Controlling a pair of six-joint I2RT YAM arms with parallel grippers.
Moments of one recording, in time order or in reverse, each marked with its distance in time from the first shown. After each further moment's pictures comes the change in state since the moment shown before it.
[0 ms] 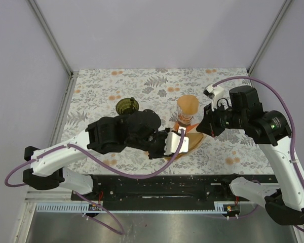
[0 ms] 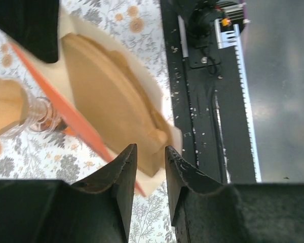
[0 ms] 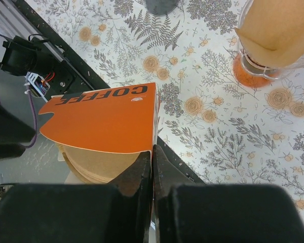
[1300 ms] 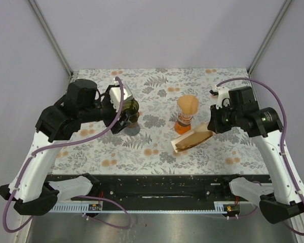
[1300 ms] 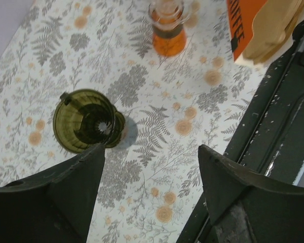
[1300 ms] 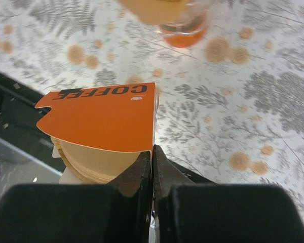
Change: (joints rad) left arm 0.704 -0.228 -0.055 -0.165 0.116 -0.012; right arm -0.181 0.041 -0.129 -0.016 0.227 -0.012
